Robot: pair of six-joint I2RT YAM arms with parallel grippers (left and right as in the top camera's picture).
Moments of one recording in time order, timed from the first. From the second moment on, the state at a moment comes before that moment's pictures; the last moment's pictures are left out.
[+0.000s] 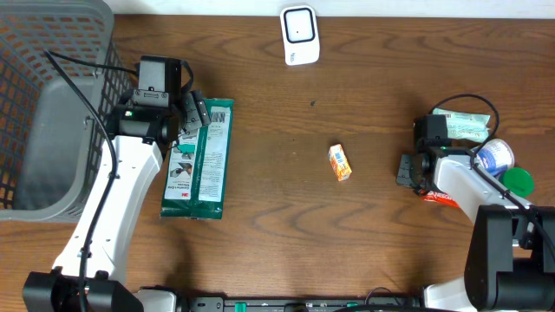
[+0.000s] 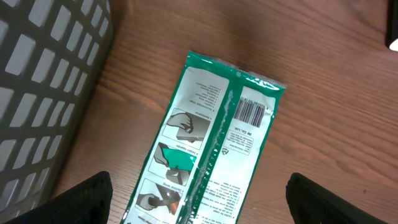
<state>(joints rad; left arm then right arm) -0.12 1.49 1.26 -0.78 -0.15 -0.38 0.00 1.67 0.83 -0.52 0.18 0.26</state>
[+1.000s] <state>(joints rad) -0.12 1.49 1.26 -0.78 -0.16 -0.38 0.00 1.59 0.70 -0.56 0.41 0.35</state>
